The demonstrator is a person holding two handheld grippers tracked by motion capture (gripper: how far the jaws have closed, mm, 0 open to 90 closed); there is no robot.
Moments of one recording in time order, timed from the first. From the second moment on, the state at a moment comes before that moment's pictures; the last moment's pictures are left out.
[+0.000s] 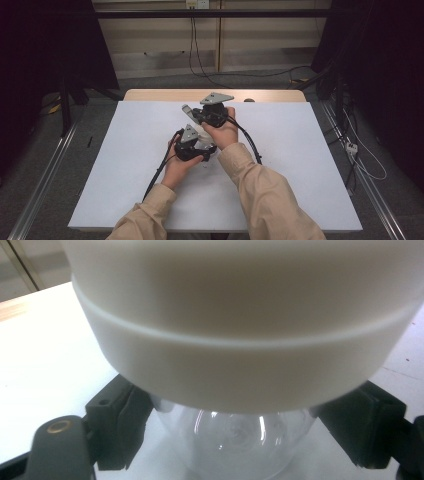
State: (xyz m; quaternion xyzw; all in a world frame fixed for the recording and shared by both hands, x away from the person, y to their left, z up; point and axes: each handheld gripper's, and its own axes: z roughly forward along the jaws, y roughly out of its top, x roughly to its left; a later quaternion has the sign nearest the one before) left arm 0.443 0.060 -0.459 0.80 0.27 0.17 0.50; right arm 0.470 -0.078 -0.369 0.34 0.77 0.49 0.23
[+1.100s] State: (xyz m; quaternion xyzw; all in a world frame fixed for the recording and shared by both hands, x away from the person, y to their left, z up) left arm 0.386 0.144 -0.431 0.80 0.28 0.15 0.51; right arm 0.349 -0.199 -0.408 0.37 0.73 0.52 0.24
